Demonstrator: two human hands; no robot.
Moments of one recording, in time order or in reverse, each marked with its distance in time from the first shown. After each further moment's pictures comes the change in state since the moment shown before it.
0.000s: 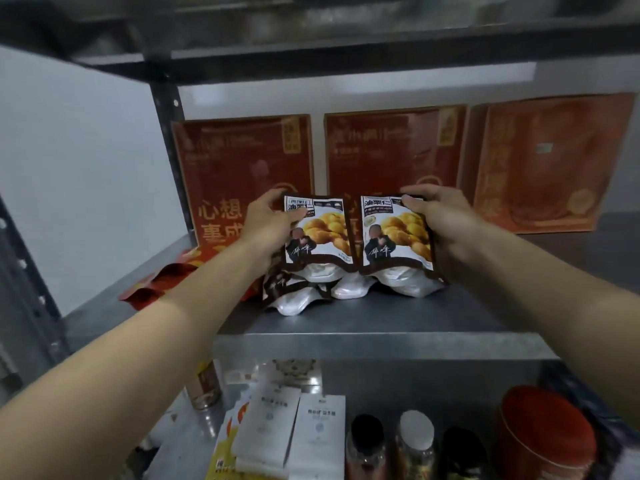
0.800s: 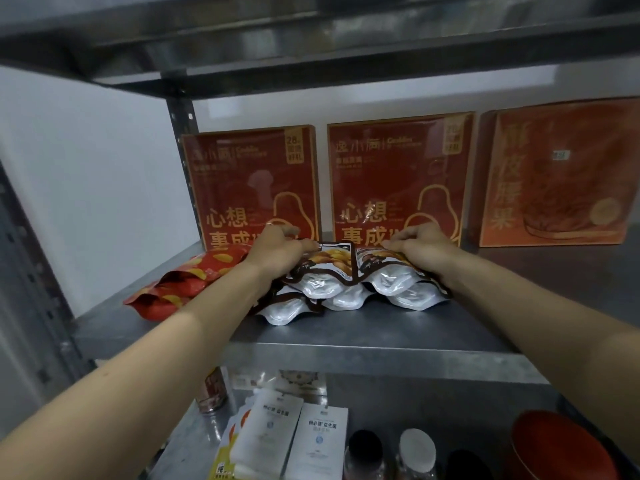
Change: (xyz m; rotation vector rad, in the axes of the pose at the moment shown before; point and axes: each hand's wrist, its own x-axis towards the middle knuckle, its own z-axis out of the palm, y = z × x) left_hand -0.003 -0.013 0.009 0.485 -0.027 -0.049; right_hand 0.008 0.027 0.004 -0.484 -0.140 0.034
